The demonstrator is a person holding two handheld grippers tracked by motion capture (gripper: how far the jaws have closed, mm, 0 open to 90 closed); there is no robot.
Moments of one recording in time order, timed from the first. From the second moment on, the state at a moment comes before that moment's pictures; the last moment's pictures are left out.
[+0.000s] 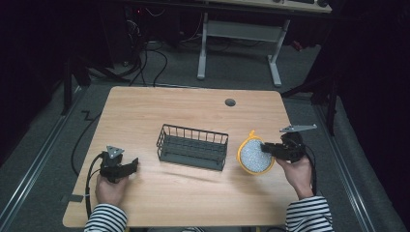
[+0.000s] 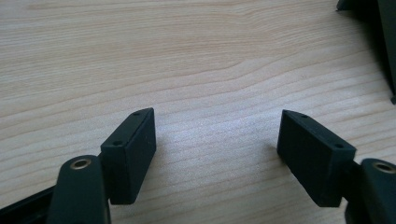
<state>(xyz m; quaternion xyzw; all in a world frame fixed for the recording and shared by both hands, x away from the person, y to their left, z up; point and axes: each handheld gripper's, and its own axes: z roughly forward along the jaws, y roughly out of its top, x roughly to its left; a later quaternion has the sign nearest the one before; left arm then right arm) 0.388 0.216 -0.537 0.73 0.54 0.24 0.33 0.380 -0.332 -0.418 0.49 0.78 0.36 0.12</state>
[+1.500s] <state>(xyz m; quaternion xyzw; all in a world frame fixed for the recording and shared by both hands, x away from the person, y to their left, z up) 0.387 0.215 -0.537 0.73 0.55 0.24 0.33 0.439 -0.242 -0.370 0.43 0.80 0.40 0.13</state>
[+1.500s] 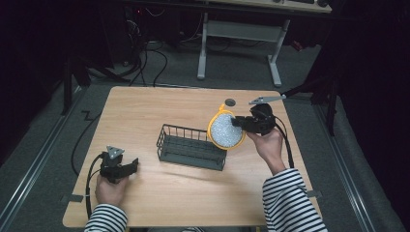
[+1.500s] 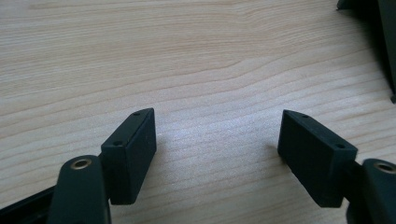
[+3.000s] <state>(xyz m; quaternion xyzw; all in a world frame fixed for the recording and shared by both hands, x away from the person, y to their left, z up) 0.387 0.215 -0.537 0.73 0.55 0.24 0.33 0.443 -0.189 -0.411 0.38 0.84 0.36 0.14</state>
